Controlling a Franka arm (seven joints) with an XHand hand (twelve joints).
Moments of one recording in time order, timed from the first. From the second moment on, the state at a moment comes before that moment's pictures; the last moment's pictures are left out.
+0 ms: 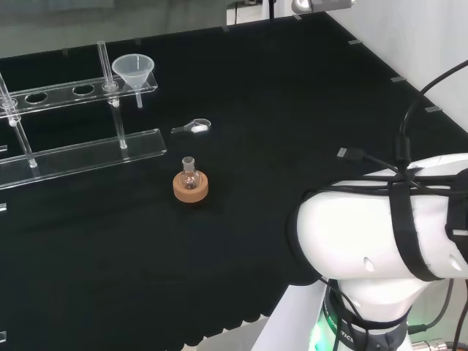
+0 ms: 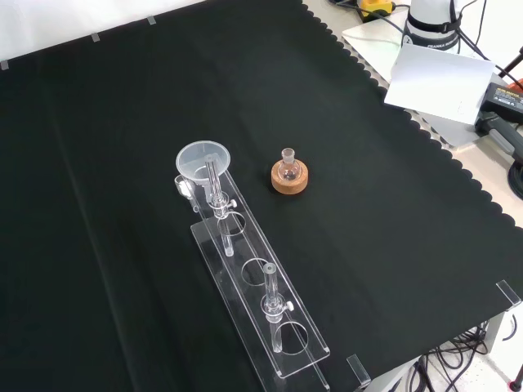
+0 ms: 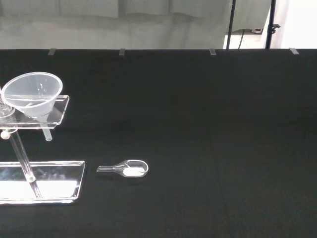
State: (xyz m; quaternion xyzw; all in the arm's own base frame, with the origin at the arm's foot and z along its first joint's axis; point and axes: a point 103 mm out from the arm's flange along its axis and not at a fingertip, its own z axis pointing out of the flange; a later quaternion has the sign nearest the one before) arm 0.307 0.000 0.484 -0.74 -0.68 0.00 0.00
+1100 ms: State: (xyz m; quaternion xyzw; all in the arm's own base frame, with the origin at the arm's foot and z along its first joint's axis) arm 0.330 -0.003 0.468 -0.75 -0.66 0.02 0.01
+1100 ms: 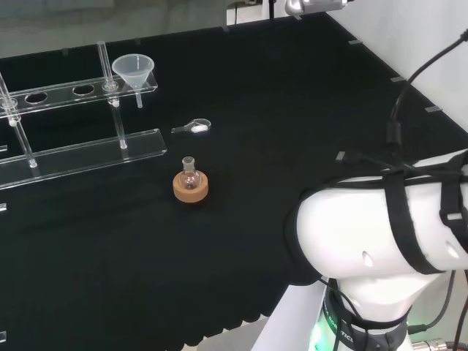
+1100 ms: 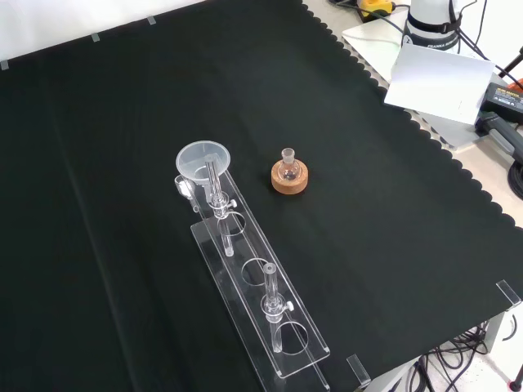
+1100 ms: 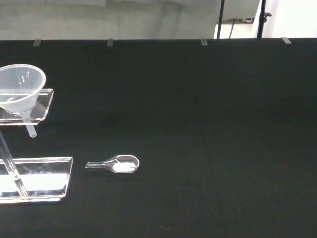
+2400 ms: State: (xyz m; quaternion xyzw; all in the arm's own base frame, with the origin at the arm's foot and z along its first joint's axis) arm 0.495 0.047 0.384 -0.70 -0.71 0.08 0.07
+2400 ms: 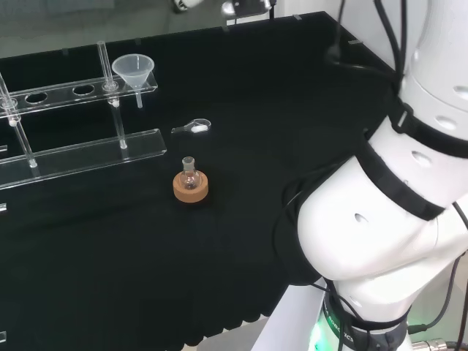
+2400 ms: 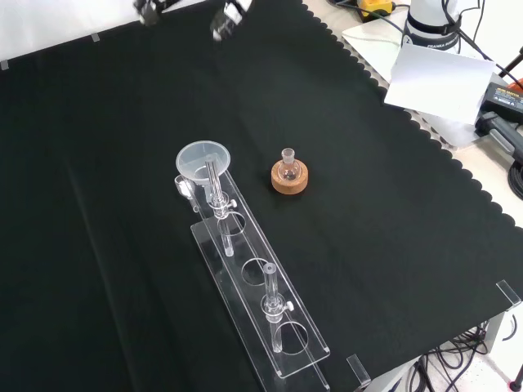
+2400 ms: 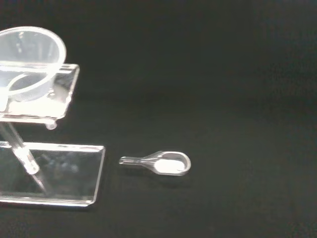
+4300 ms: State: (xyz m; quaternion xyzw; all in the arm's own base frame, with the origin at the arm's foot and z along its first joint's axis) arm 0.561 0.162 0.305 -0.64 -0.73 0.20 0.12
